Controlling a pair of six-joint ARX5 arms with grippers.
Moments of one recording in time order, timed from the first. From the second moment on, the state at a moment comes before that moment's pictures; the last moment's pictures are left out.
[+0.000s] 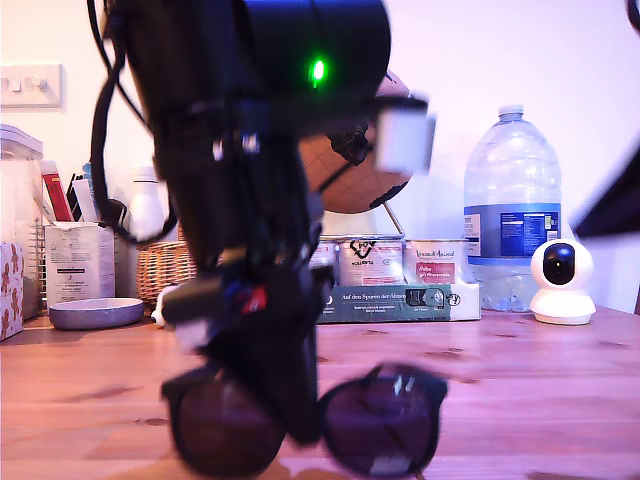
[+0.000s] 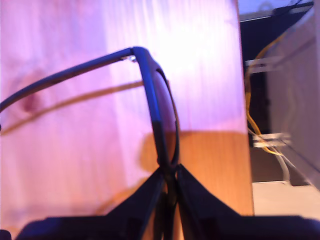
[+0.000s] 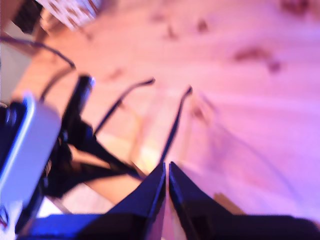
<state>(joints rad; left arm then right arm) -1.06 1.65 1.02 -0.60 0.01 0.61 0.42 0.59 0.37 -0.35 -0.40 0.40</state>
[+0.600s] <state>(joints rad) -1.08 1.37 1.02 -0.49 -0.03 0.60 0.30 0.62 0.42 -0.18 -0.53 0.32</state>
